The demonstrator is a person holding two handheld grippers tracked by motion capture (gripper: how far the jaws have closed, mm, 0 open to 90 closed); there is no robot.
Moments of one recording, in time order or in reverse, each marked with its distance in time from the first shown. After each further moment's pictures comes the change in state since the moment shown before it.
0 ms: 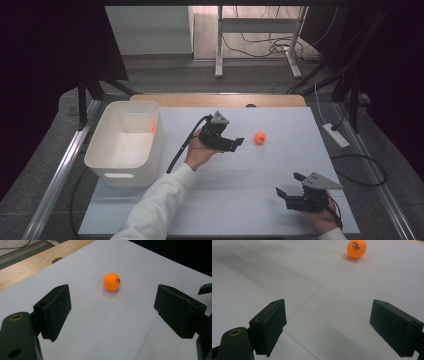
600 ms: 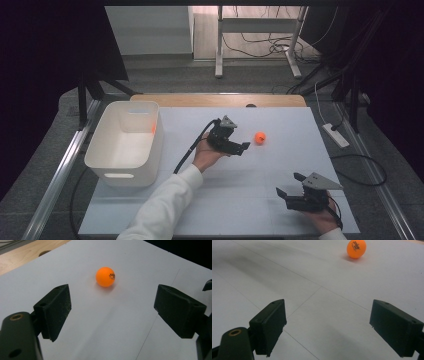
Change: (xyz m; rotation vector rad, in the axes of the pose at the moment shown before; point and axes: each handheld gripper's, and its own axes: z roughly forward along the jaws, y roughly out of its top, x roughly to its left) left arm -0.008 -0.004 0.027 0.039 -0.026 0.002; right arm 0.000 0.000 0.000 0.000 -0.002 -0.001
